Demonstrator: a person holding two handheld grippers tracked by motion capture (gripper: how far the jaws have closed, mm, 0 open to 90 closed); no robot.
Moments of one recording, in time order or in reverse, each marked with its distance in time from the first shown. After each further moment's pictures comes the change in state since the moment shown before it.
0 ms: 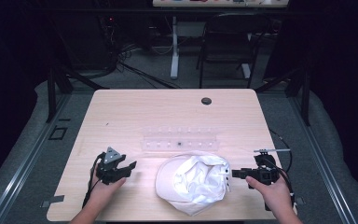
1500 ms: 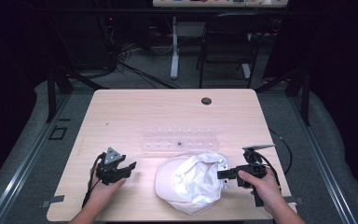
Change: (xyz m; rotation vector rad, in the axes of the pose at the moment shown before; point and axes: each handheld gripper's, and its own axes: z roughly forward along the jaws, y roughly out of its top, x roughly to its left) left arm -0.001 -0.001 0.000 0.009 0.006 0.018; right arm 0.007 0.015 0.026 0.194 0.324 0.172
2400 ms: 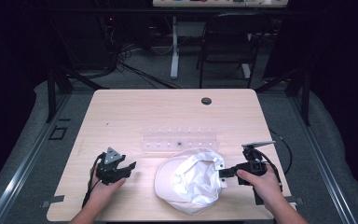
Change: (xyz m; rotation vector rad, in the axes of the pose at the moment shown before) left arm 0.000 0.000 0.000 0.001 0.003 0.005; right arm 0.017 0.004 -0.006 0.004 -0.064 -0.006
